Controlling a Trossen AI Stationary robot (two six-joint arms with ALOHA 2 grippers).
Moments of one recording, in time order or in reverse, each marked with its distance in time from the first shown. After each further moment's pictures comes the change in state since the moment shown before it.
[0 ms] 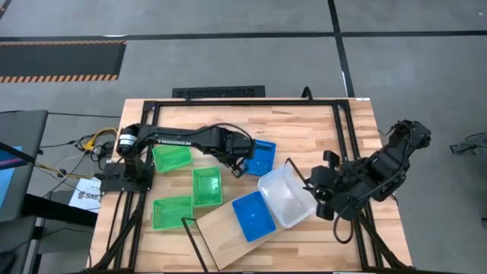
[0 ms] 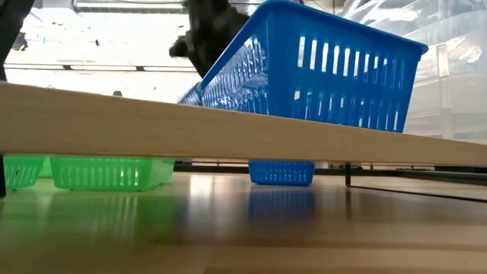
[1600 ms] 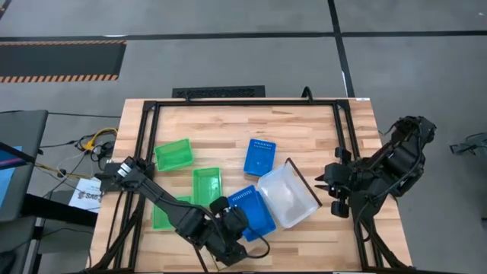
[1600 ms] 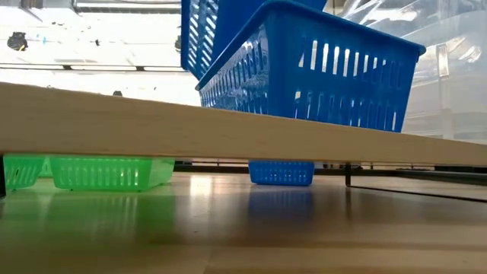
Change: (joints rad) left arm -0.597 0.144 0.300 0.153 -0.221 -0.252; right arm 0.072 -0.067 0.000 -0.108 0.020 0.033
